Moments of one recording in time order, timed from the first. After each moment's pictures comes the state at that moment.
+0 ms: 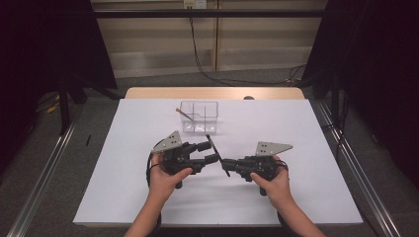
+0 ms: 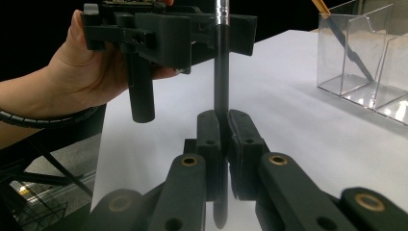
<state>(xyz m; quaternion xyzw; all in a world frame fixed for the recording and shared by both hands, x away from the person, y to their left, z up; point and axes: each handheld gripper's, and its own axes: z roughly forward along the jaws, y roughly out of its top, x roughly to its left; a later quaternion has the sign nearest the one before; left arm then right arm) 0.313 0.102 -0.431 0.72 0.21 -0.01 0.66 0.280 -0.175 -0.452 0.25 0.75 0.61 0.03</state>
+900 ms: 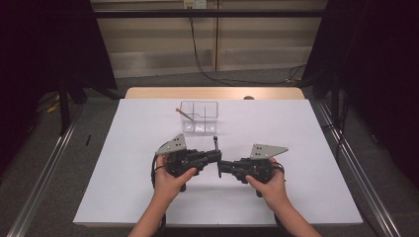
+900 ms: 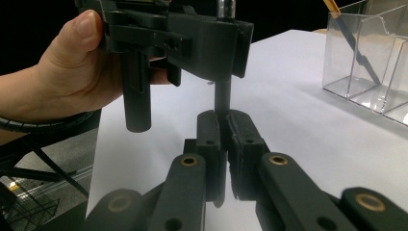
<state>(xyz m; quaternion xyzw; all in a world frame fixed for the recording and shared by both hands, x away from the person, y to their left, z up) 0.308 0.092 -0.434 0.72 0.19 -0.03 0.66 0.276 -0.163 -0.452 0.25 0.75 0.61 0.04</state>
